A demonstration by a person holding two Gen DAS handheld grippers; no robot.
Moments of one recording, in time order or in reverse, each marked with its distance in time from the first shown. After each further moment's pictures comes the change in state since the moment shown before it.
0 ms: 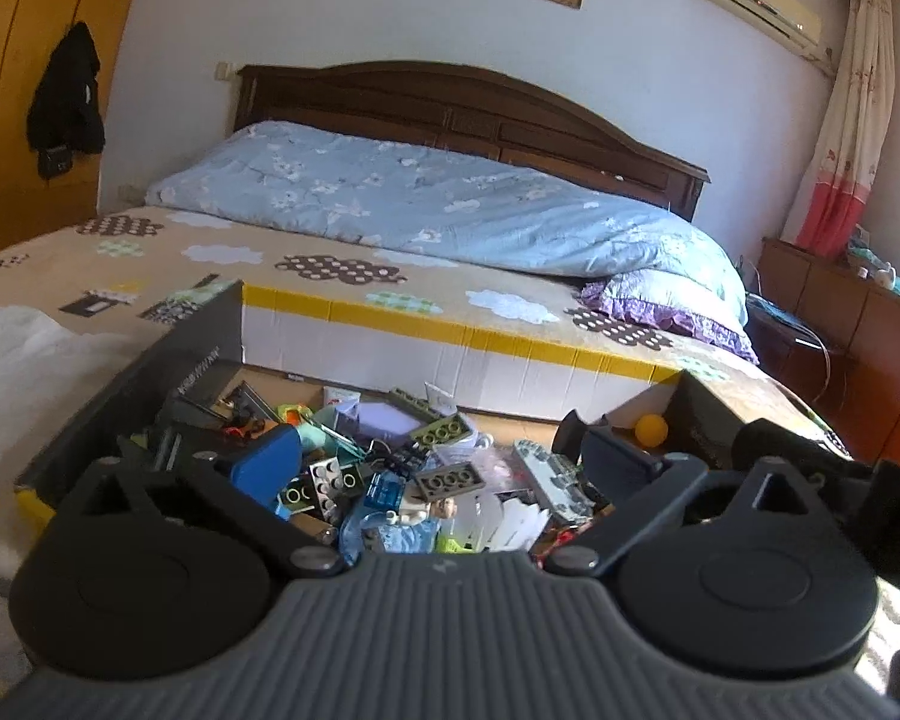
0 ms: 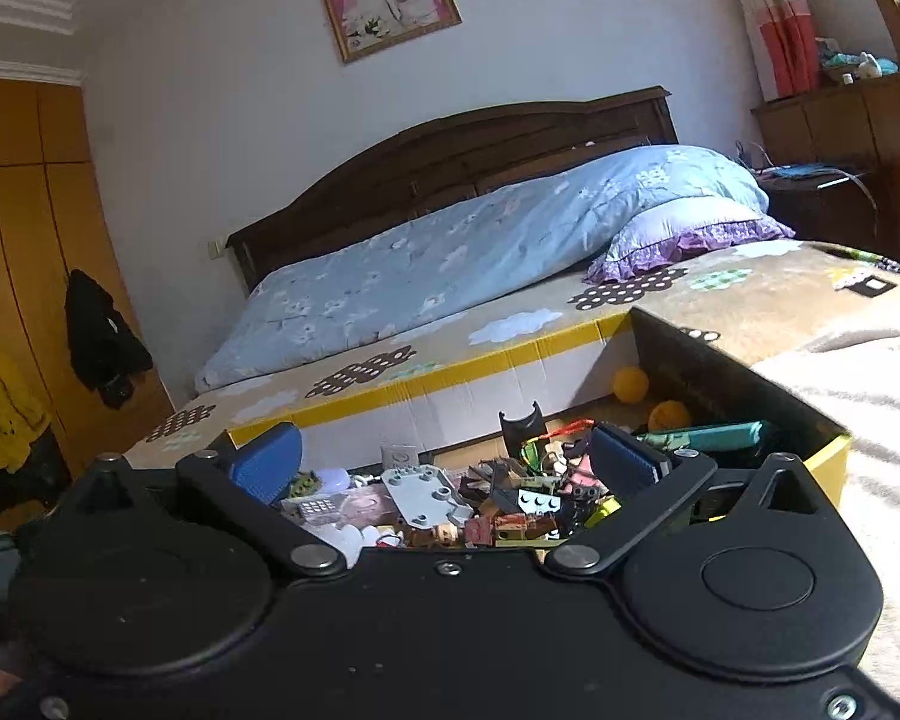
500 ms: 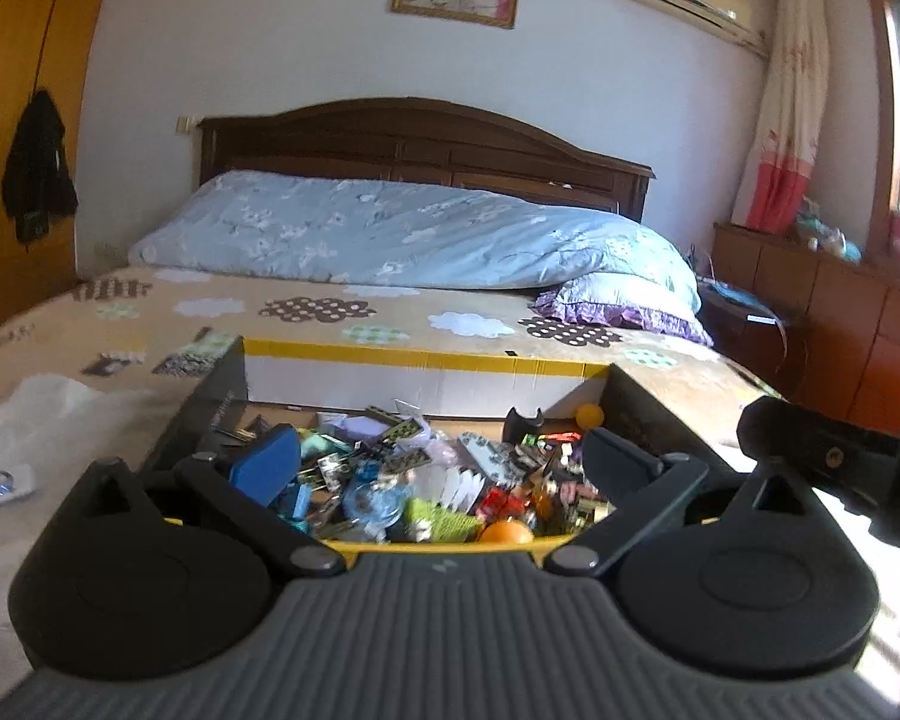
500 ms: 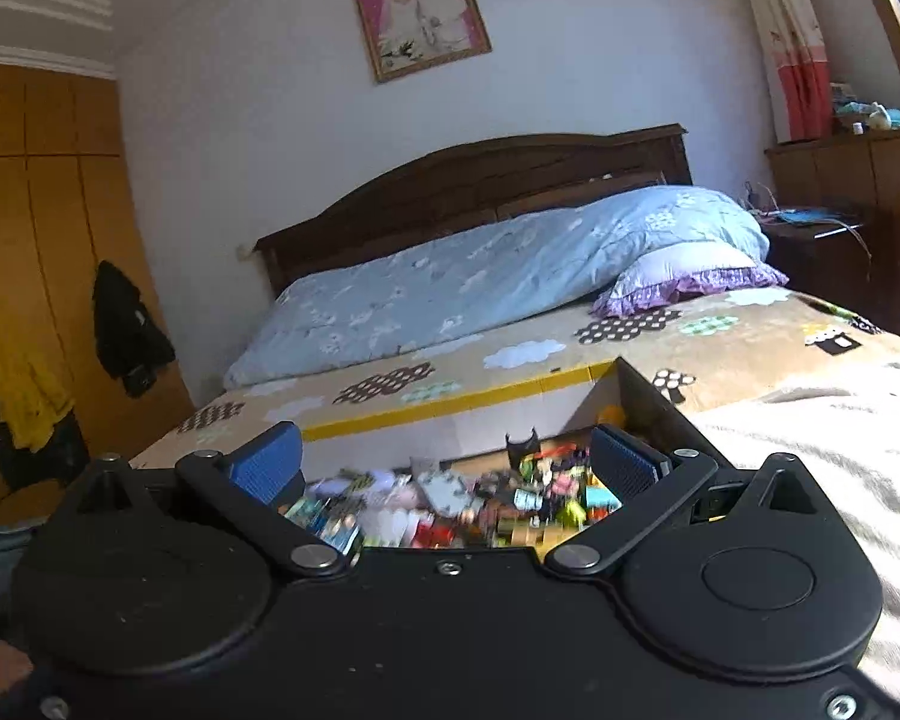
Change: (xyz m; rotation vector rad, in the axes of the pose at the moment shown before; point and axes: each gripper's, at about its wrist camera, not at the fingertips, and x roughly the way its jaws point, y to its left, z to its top) left arm -0.117 -0.024 0.010 0.138 -0.033 -0.042; right arm -0.137 0.017 0.039 -0.058 -0.005 0.028
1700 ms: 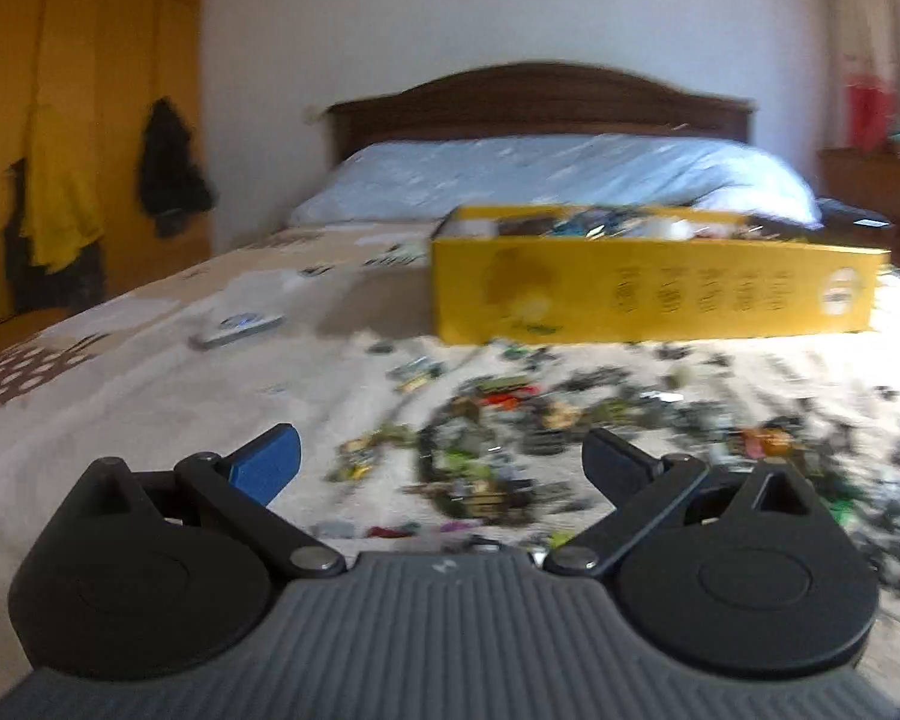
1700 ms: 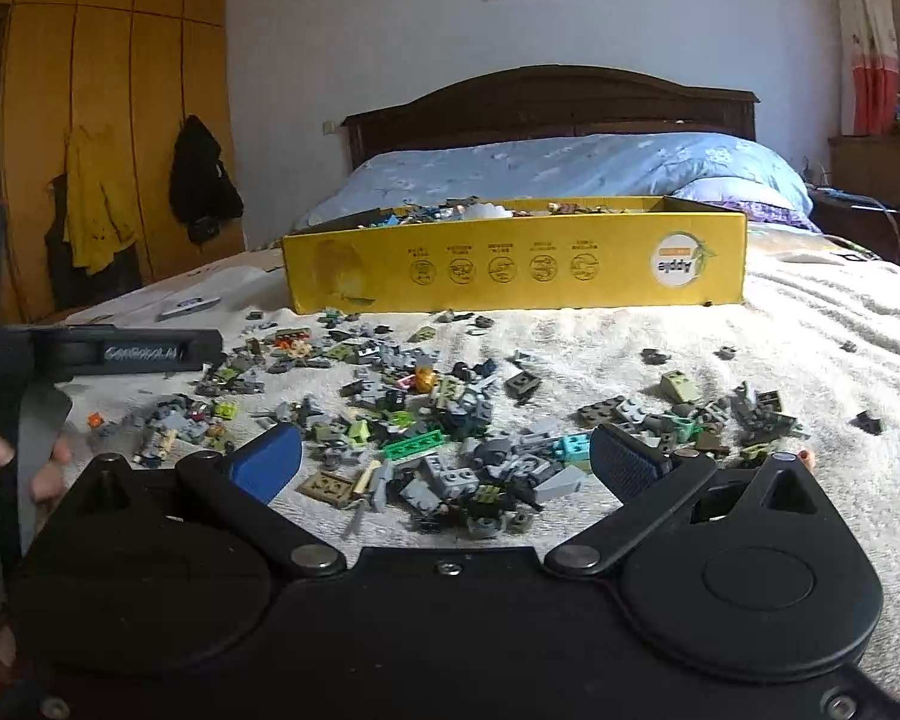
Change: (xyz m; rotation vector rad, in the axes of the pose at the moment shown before) left arm -0.106 0.105 -0.181 0.060 0.045 0.294; right arm -0.157 0.041 -0.224 -0.208 0.144 0.071
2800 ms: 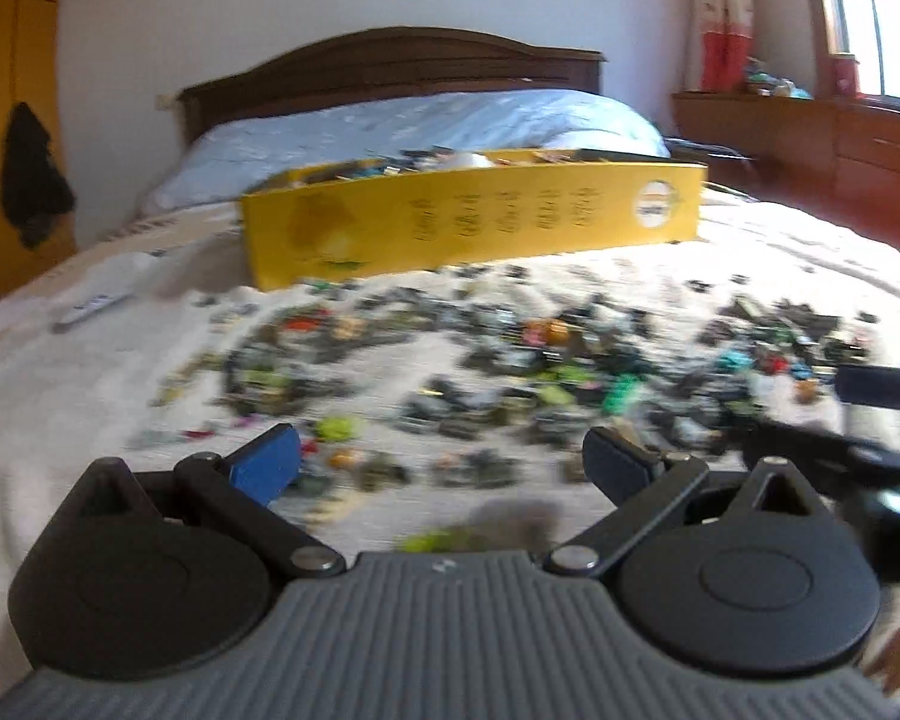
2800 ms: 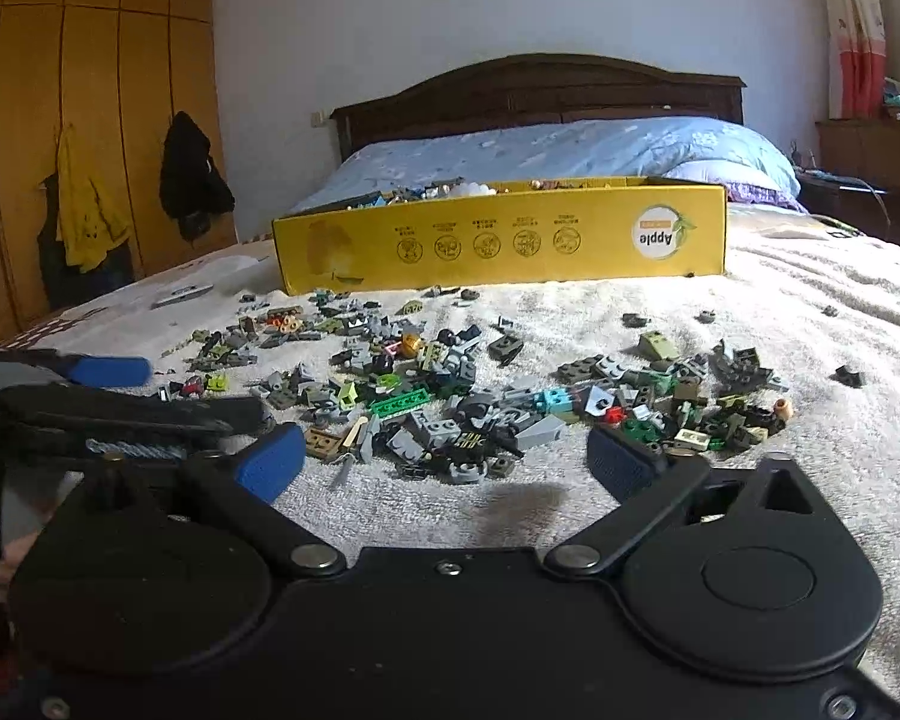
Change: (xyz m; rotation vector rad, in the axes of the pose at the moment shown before) left arm -0.050 -0.055 -0.035 0.141 0.062 -0.320; right arm -0.008 -0.007 -0.017 0.024 0.016 -0.009
